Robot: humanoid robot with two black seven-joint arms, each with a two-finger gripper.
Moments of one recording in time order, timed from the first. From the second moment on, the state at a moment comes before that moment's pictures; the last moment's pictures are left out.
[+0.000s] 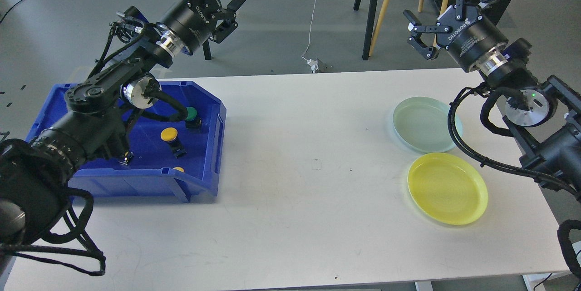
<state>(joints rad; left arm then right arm) -1.03 0.17 -0.60 -0.50 0.41 -0.49 -0.49 0.77 -0.39 0.92 0.86 -0.13 0.49 0.14</state>
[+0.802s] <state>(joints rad) -0.99 0.51 -0.72 -0.74 0.28 -0.49 -0.49 0.76 -0.31 0.93 0.78 -0.14 0.49 0.13</state>
